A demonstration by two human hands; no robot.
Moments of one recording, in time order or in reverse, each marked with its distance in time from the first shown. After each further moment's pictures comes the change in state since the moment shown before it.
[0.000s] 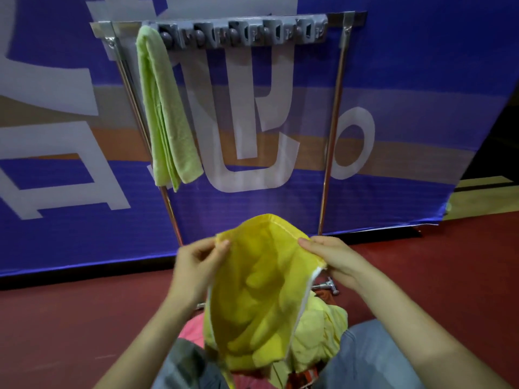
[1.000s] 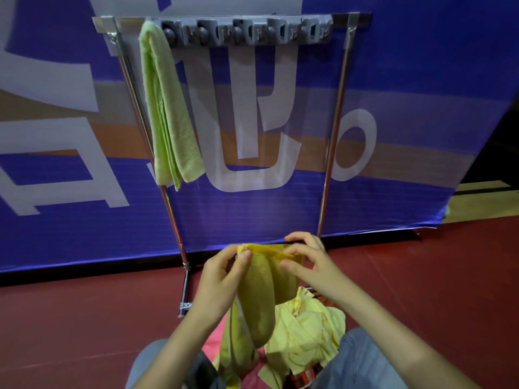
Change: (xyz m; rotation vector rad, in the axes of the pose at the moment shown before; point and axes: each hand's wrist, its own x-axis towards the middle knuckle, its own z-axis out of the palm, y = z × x) left_hand -0.015 -0.011 0.026 -0.021 -0.123 0.142; right_hand -0.013 0.016 0.024 -0.544 0.044 -0.477
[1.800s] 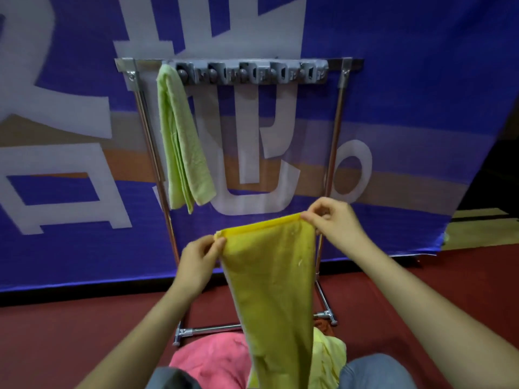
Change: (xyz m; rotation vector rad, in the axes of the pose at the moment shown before) left_hand 0.060 -0.003 -0.041 0.269 0.075 -0.070; right_hand 0.063 -0.059 -0.071 -0.038 0.271 -0.079
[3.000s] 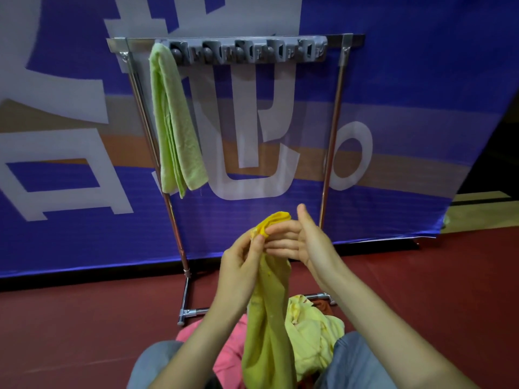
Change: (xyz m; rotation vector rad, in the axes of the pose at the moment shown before) left_hand -0.064 0.066 0.049 -0.431 -0.009 0.053; right_hand -0.067 -0.040 0.040 0.680 -0.240 0.463
